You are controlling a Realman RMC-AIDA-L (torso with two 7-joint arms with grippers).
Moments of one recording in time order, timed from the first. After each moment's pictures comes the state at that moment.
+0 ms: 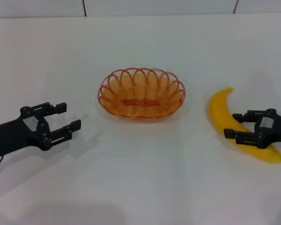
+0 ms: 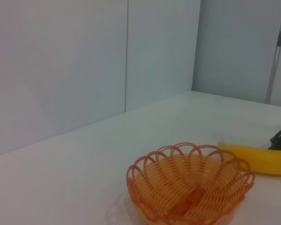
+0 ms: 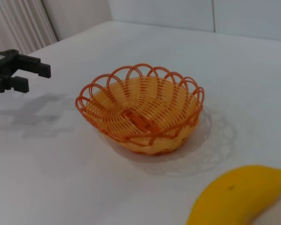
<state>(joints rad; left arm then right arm) -0.43 -2.04 0.70 0.46 1.87 1.42 -0.99 0.44 1.94 -0.45 -0.41 -2.26 -1.43 1.18</state>
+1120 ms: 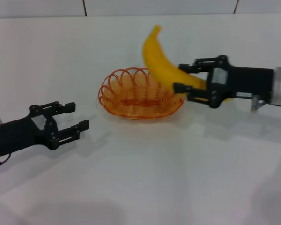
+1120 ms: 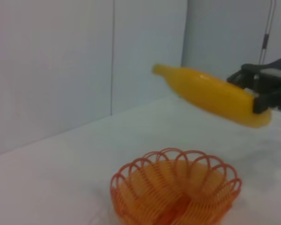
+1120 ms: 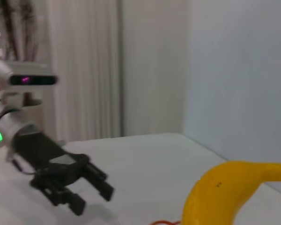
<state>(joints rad) -0.46 -2.04 0.71 0.44 1.88 1.43 -0.99 0.61 2.02 -0.50 -0.43 -2.06 -1.55 0.93</state>
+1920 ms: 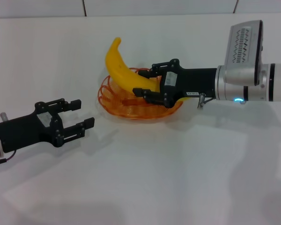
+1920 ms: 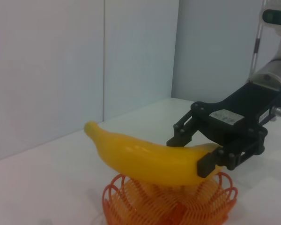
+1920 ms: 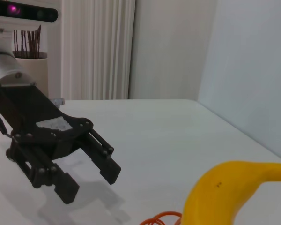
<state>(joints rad) -0.49 -2.04 0.71 0.41 1.88 1.43 -0.98 0.80 2.04 -0.57 -0.18 -2.05 -1.22 0.82</state>
